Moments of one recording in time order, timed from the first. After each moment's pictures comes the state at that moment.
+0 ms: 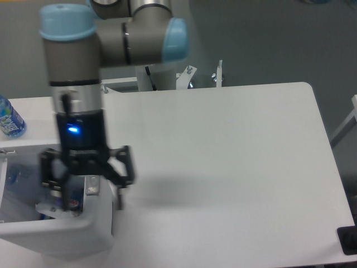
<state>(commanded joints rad) 2.20 -1.91 -1.37 -0.60 1.58 0.21</state>
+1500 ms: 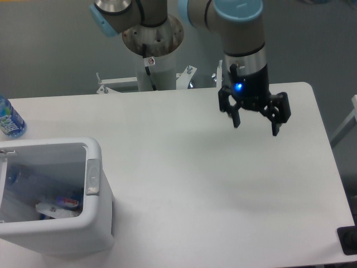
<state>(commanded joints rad) 2.64 -1.67 -1.68 -0.98 1.56 1.35</state>
